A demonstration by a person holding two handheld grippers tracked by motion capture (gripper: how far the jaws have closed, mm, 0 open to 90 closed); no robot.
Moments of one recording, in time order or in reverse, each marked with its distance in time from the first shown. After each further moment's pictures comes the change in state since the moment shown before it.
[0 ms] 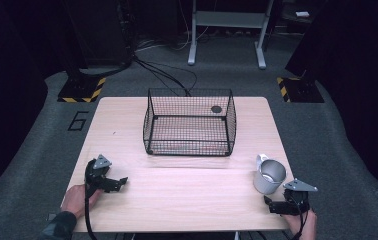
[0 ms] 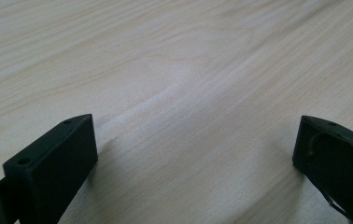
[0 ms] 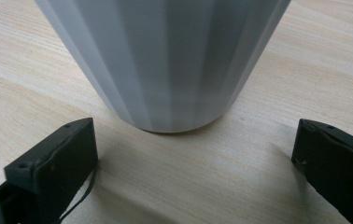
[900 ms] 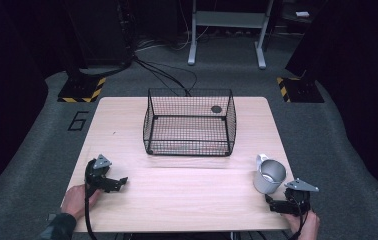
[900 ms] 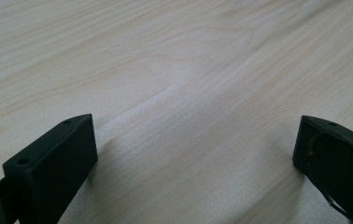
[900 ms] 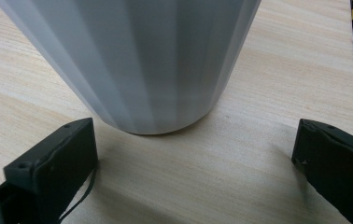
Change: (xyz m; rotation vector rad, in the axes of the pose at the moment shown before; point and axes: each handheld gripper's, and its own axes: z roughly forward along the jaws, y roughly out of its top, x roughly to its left) left arm 0.001 0.001 0.000 0.009 -0.005 0.005; right arm -0.002 0.000 0.000 0.006 -0.040 0.032
